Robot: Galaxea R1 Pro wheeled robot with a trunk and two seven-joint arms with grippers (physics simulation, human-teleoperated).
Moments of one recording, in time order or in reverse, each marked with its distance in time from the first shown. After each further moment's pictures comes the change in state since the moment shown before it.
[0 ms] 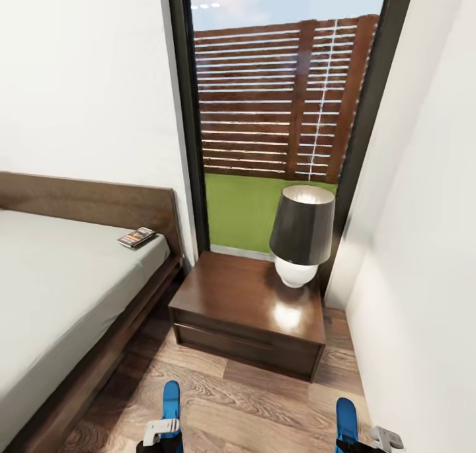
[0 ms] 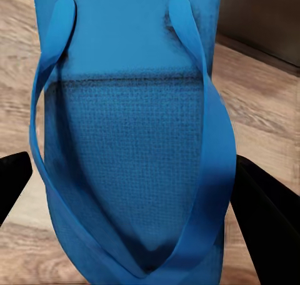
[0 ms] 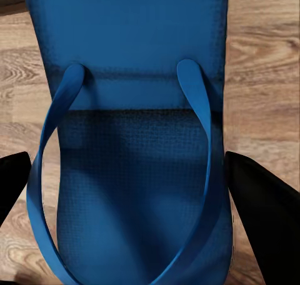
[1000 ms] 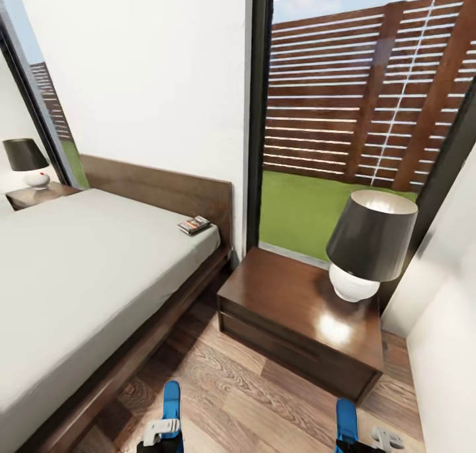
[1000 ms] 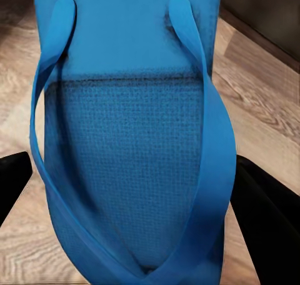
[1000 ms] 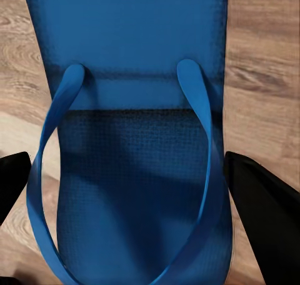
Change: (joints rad) left arm 0.000 -0.001 -0.001 0.000 0.000 0.000 0.000; right arm 0.000 0.000 0.000 0.000 0.000 0.000 0.000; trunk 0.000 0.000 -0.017
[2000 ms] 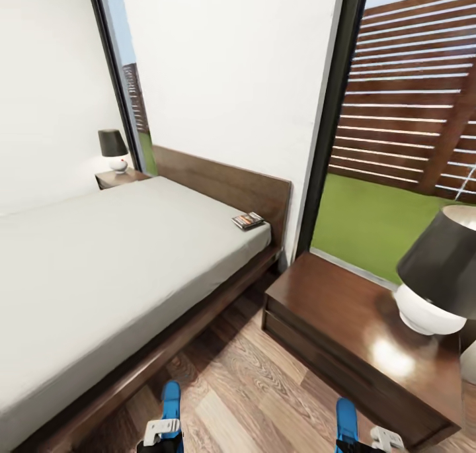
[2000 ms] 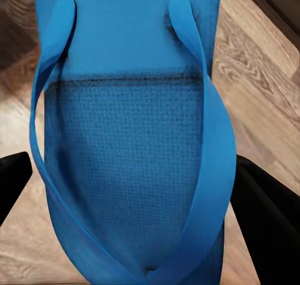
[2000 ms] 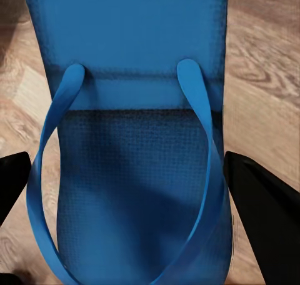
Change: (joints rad) left arm 0.000 0.000 0.000 0.000 0.000 0.000 0.000; right arm 0.000 0.000 0.000 0.001 0.000 0.000 0.000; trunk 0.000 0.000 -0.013
